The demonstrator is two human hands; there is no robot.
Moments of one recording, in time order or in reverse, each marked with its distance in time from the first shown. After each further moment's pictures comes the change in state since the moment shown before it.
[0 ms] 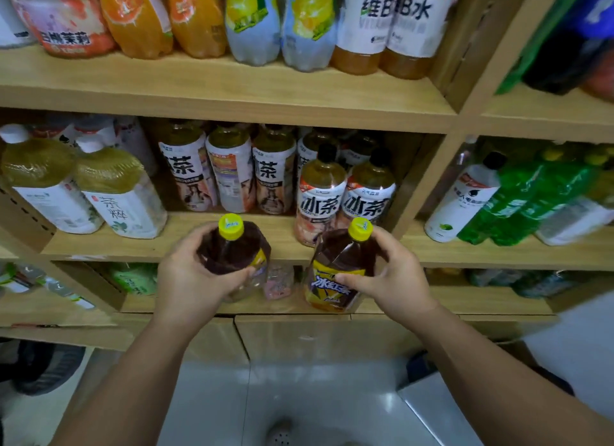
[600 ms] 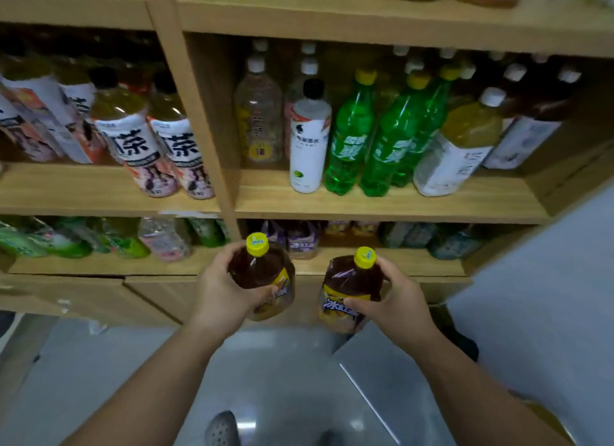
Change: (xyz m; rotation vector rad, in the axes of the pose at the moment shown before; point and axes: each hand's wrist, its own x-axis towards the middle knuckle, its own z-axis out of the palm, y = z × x) left_hand -0.161 0.081 0.307 -0.115 -0.201 -0.221; right_hand -0.114 0.231 -0.238 -0.033 -0.013 0.208
